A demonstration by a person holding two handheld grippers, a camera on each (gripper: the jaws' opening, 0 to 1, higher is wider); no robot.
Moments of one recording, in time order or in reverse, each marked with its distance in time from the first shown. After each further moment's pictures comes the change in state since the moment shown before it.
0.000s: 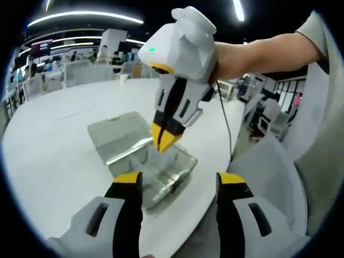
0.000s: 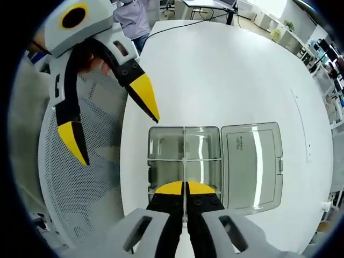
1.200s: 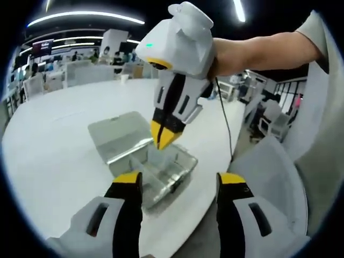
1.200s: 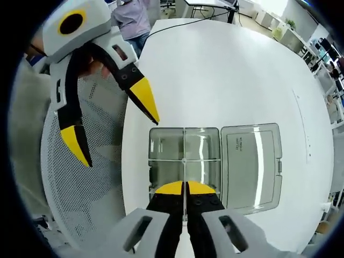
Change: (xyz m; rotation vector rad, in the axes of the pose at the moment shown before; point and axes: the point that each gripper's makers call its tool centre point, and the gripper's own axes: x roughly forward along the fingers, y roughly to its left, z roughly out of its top) left arm 0.000 0.003 -0.001 -0.006 -0.007 0.004; right arm -0.004 -0.001 0.004 -0.003 0.017 0.015
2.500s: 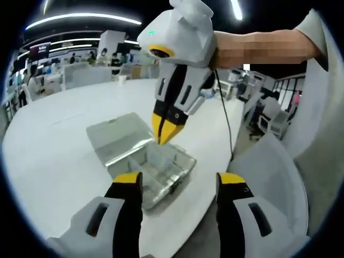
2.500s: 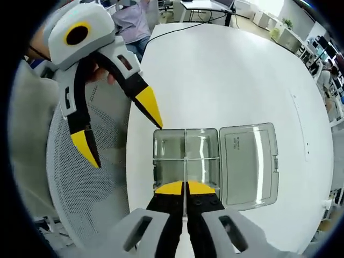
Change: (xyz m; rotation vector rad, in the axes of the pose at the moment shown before) left arm 0.001 -0.002 -0.001 0.022 0.004 -0.002; right arm -0.012 0.004 0.002 0.009 -0.018 -0.001
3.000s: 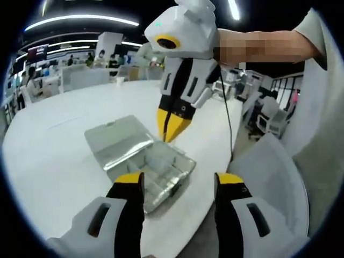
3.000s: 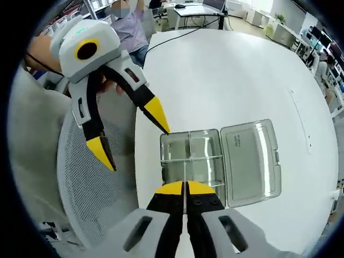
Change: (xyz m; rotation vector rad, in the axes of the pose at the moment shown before) left arm 0.003 0.000 0.005 0.017 -0.005 -0.013; right arm -0.013 0.004 -0.001 0.058 -0.040 0.028
